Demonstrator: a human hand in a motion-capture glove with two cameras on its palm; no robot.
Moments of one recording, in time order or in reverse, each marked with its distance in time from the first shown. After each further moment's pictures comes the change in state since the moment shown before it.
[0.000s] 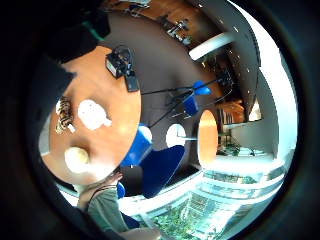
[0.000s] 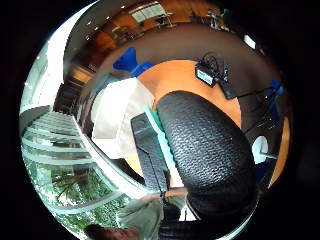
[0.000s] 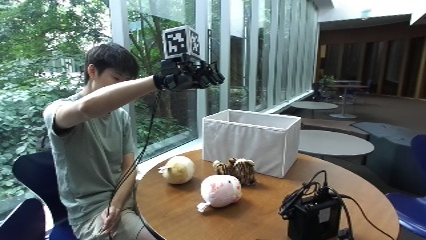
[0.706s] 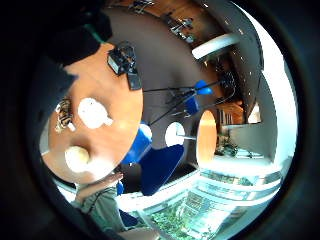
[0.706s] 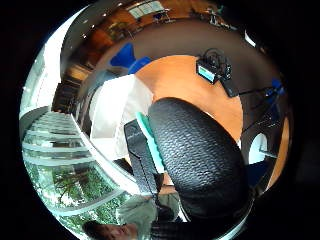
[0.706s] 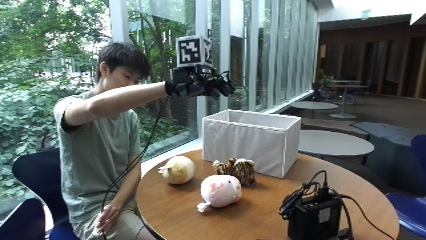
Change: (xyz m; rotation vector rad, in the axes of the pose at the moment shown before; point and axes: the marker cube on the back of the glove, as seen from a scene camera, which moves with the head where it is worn) arm -0.015 -0.027 0.024 -0.061 -0.039 0.021
